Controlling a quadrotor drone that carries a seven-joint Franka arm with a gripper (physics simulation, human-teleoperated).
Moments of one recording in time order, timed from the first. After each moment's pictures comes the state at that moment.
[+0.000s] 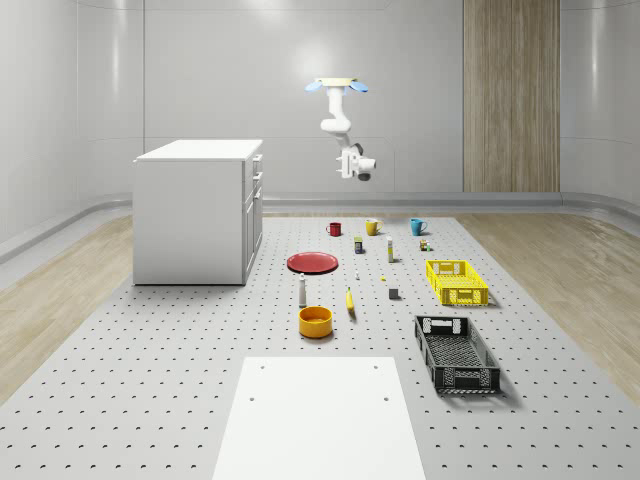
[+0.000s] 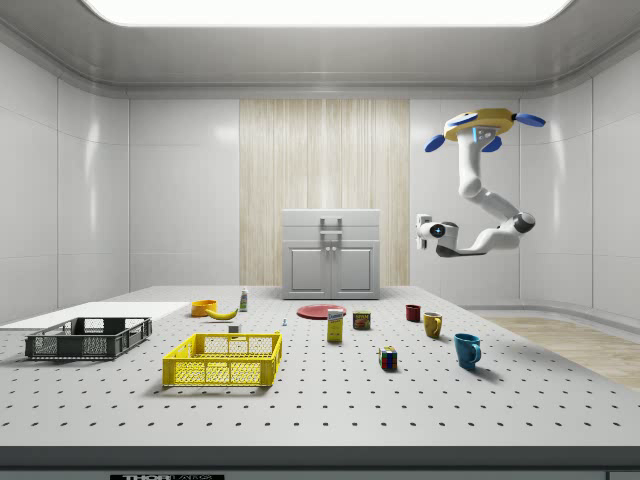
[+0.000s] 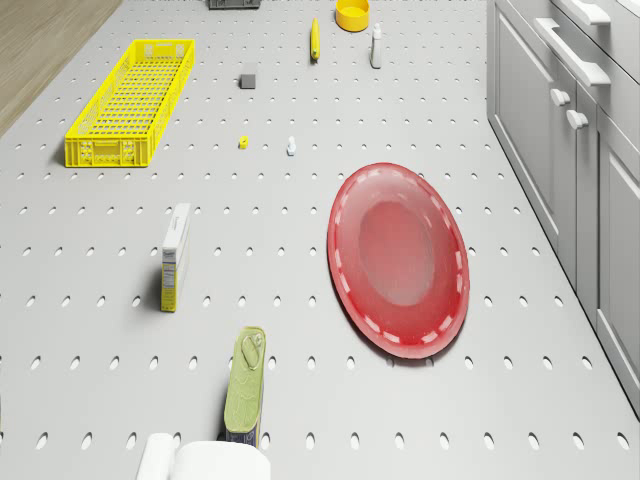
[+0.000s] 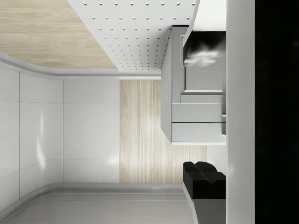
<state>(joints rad) 0.41 -0.88 -0.78 -2.43 0.98 1.50 0.66</state>
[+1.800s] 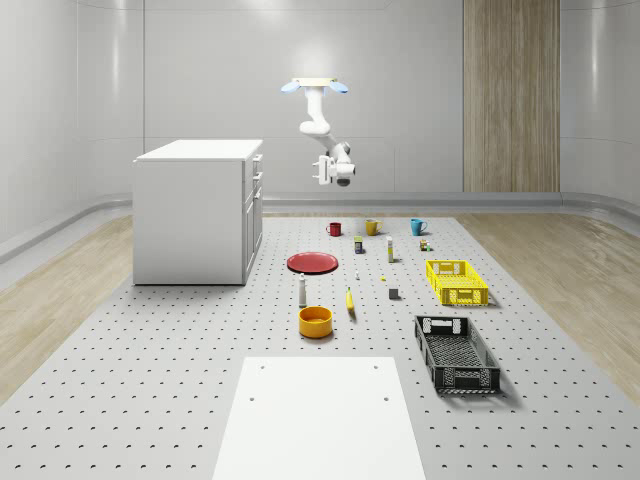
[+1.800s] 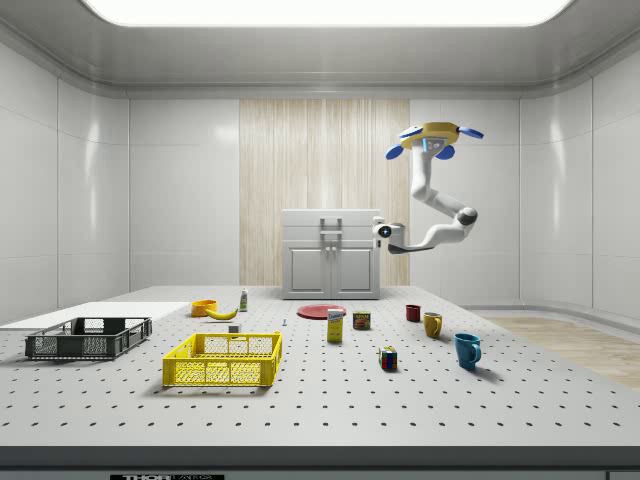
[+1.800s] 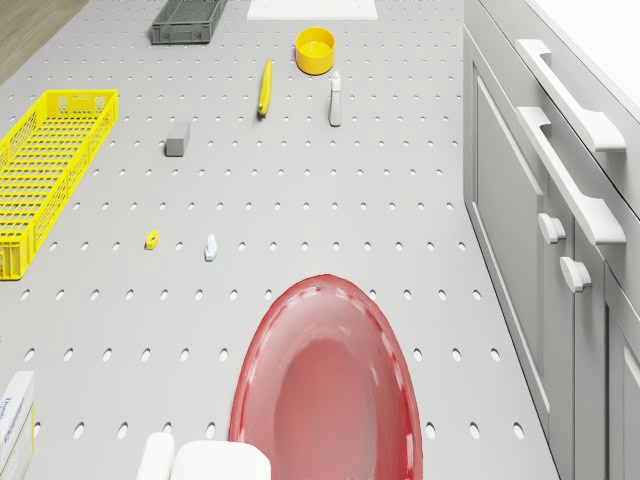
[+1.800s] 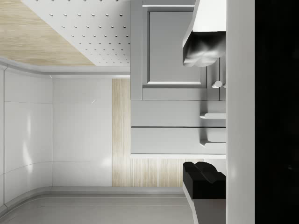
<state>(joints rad) 0.58 -1.03 -0.84 -2.45 0.88 1.65 0.75</state>
